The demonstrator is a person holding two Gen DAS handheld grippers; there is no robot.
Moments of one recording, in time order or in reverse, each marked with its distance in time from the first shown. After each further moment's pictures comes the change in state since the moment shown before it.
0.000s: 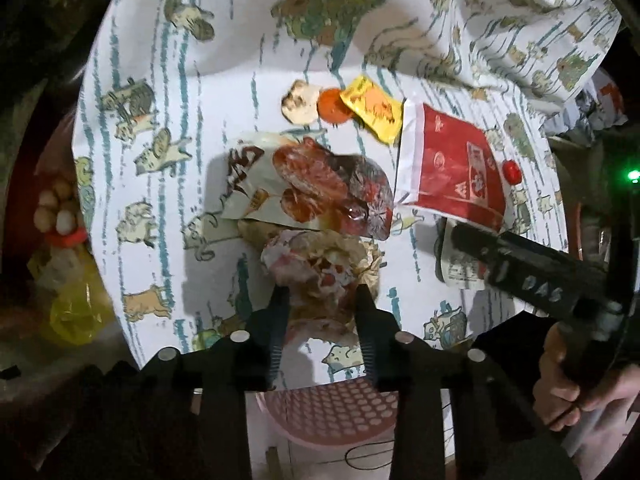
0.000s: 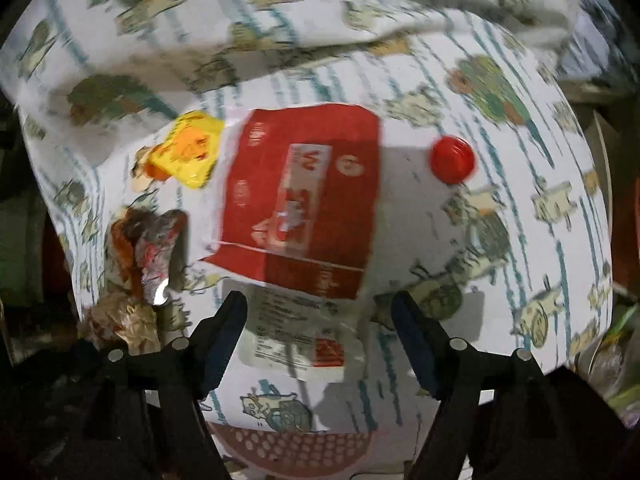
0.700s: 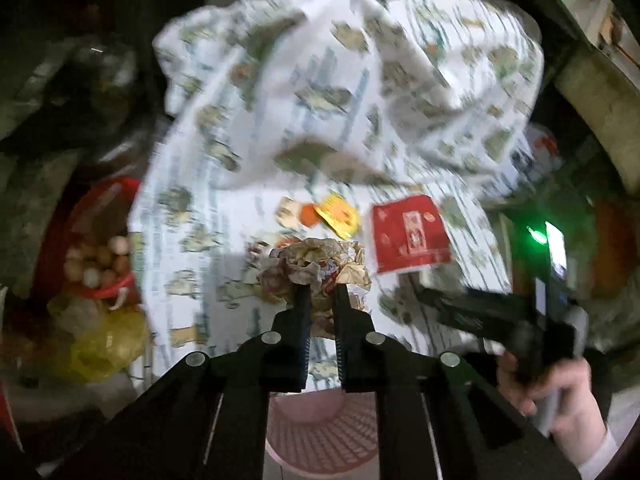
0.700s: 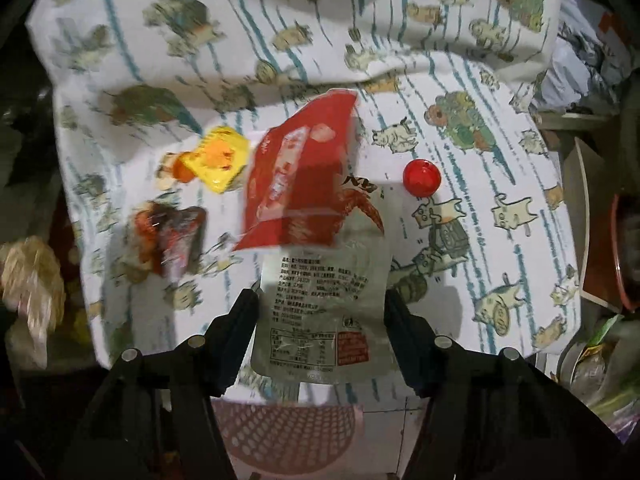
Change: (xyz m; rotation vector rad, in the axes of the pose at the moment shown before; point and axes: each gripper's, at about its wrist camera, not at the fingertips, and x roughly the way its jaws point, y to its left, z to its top) left arm -0.111 -0.005 -0.034 0.023 -0.386 -0.044; right arm -0.051 -0.033 -0.002 -0.014 -0.096 0.043
